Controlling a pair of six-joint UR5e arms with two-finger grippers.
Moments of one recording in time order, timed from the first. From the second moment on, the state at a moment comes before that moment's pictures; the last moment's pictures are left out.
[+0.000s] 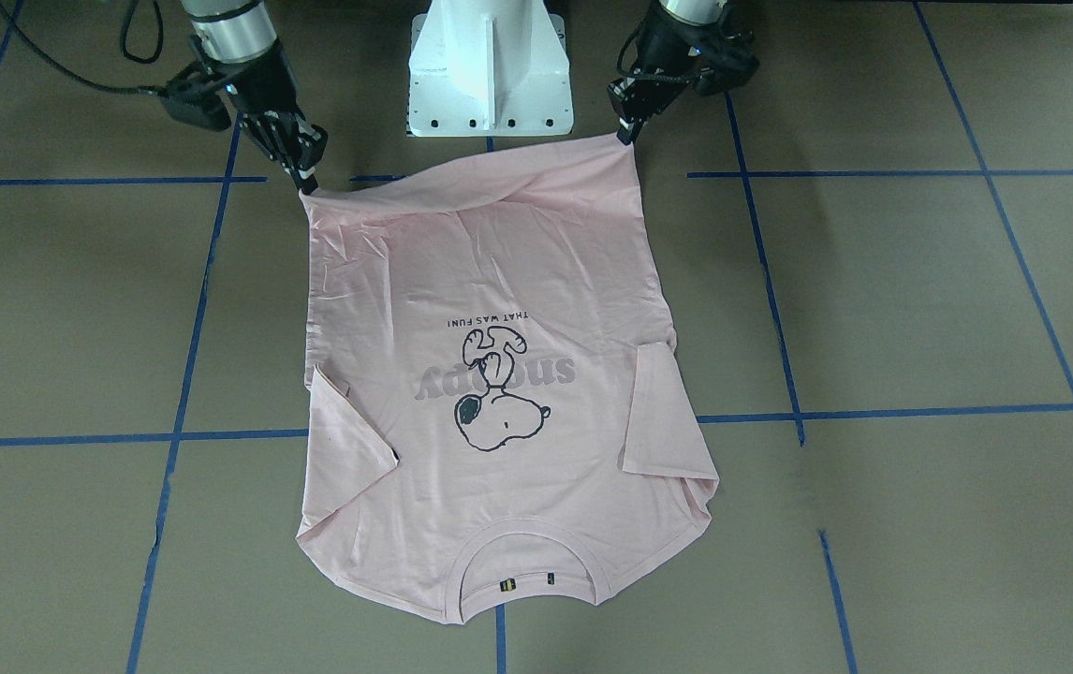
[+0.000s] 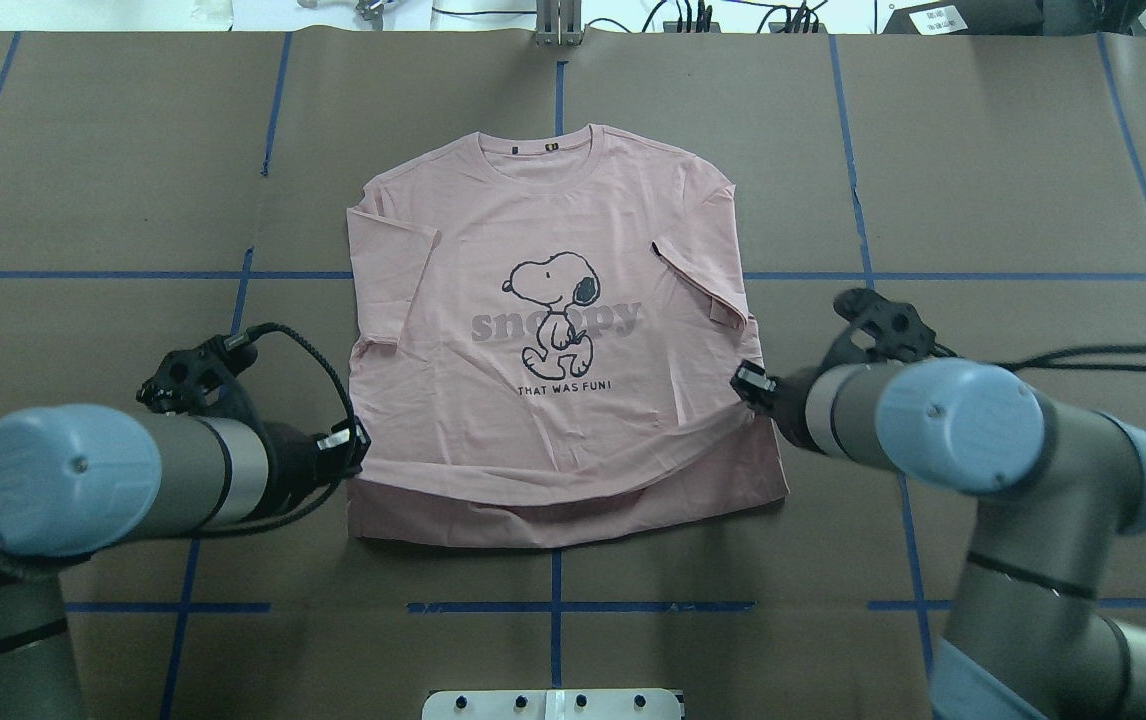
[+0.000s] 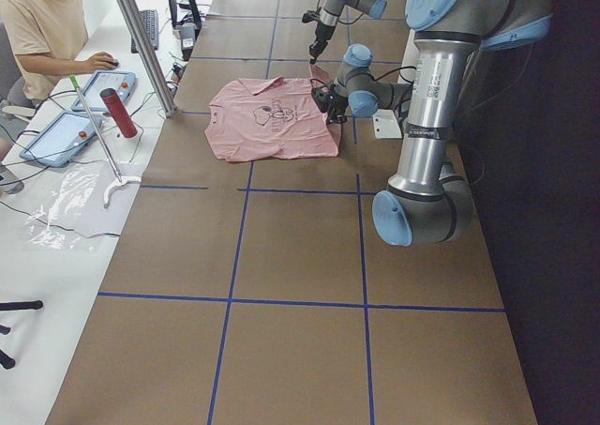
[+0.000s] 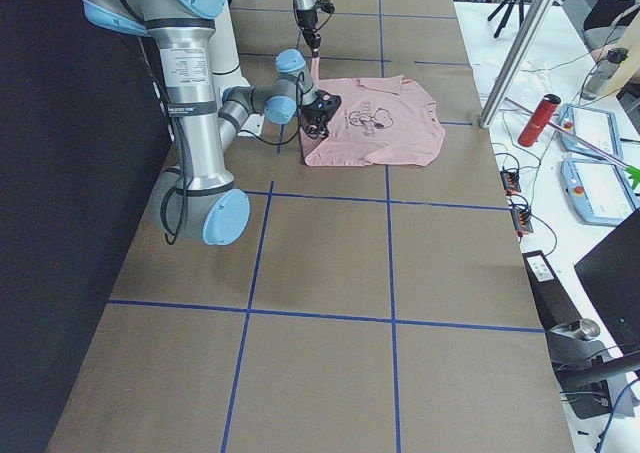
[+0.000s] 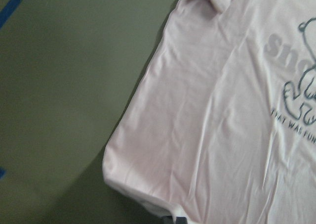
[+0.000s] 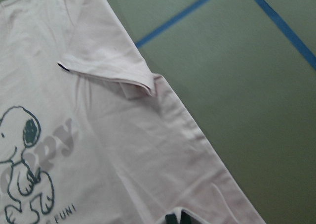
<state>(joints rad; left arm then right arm) -0.42 -1.82 -2.13 -1.75 -1.64 -1.81 0.49 -1.28 1.98 -1.36 1.60 1.76</state>
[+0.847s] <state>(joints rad) -0.70 -2.04 -1.60 -1.97 -1.63 -1.50 0.80 -0.81 1.26 -1.30 1.79 1.47</state>
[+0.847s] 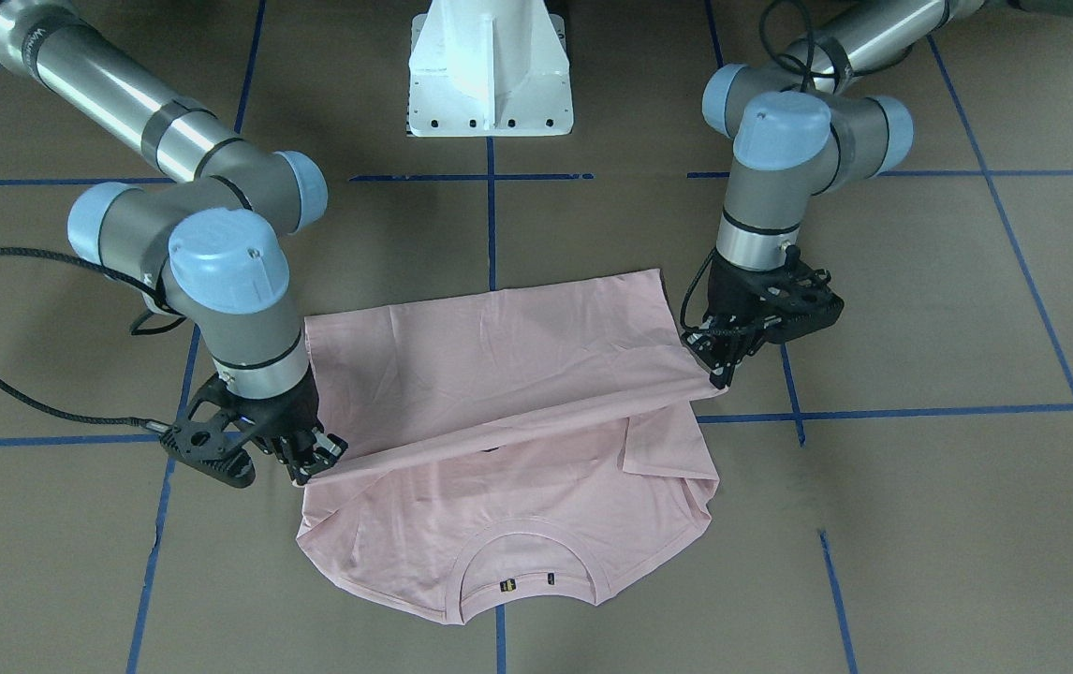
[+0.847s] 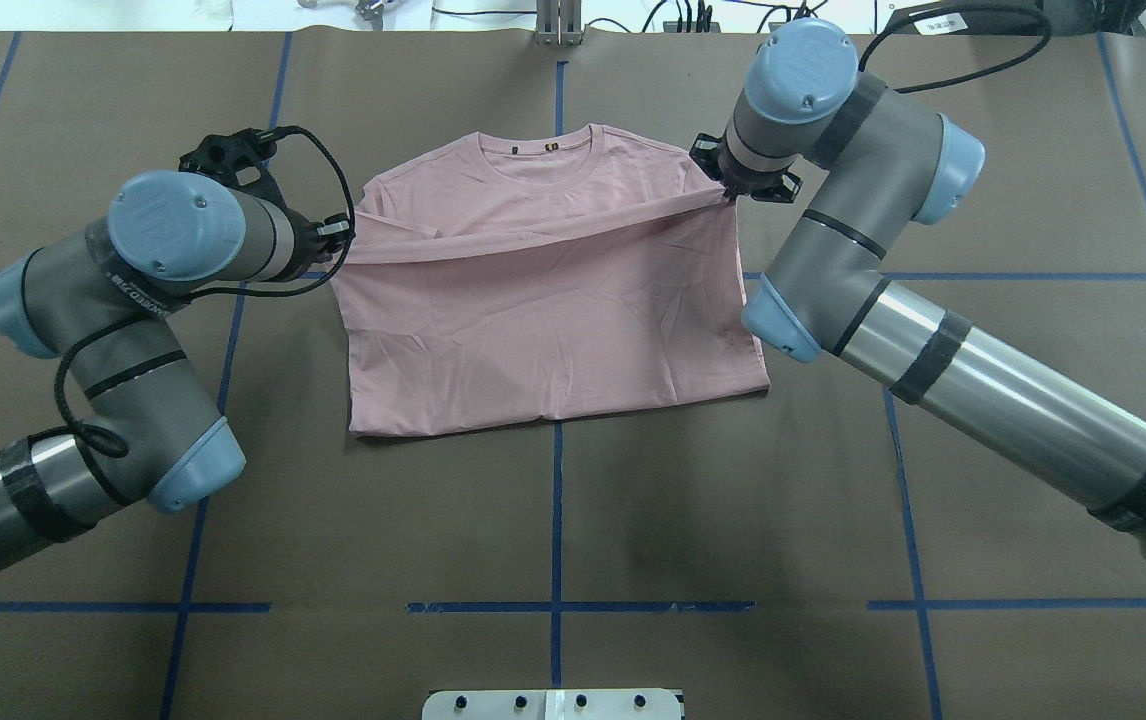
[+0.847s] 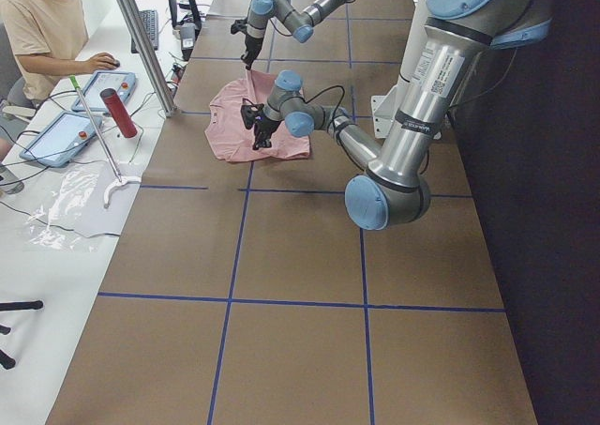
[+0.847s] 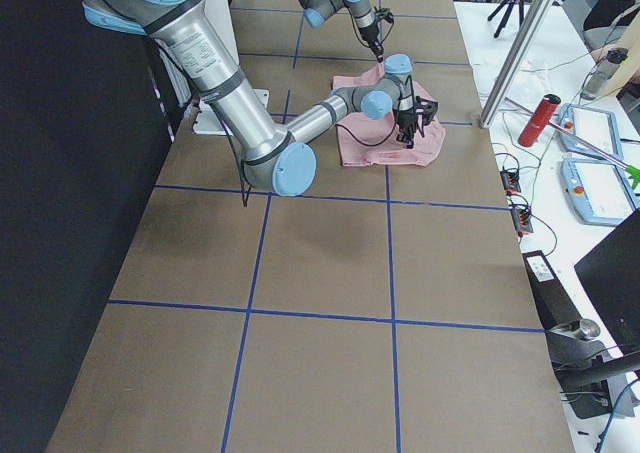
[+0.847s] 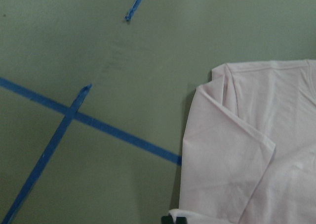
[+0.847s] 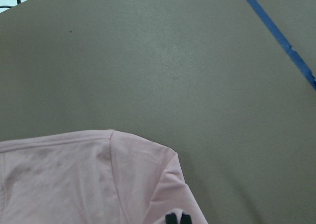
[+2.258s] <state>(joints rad) -0.75 -2.16 -1.36 -2.11 -1.57 -1.45 0.81 -0.73 1.08 -1.22 1.78 1.45</state>
